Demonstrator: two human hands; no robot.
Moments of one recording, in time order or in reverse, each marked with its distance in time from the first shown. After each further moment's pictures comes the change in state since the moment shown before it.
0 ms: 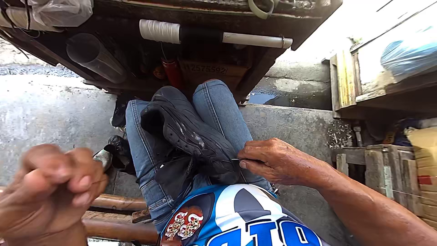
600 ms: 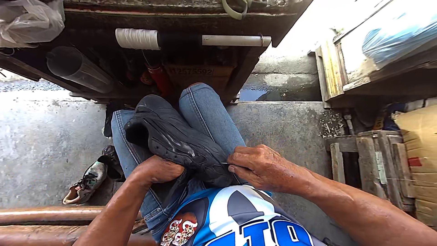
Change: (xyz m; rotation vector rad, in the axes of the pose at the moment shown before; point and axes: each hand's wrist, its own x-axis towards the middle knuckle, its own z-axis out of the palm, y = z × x) left_hand 0.085 -0.096 0.081 0.870 -0.434 -0.401; right_hand -0.009 -0.006 0.023 -0.007 0.141 0.009
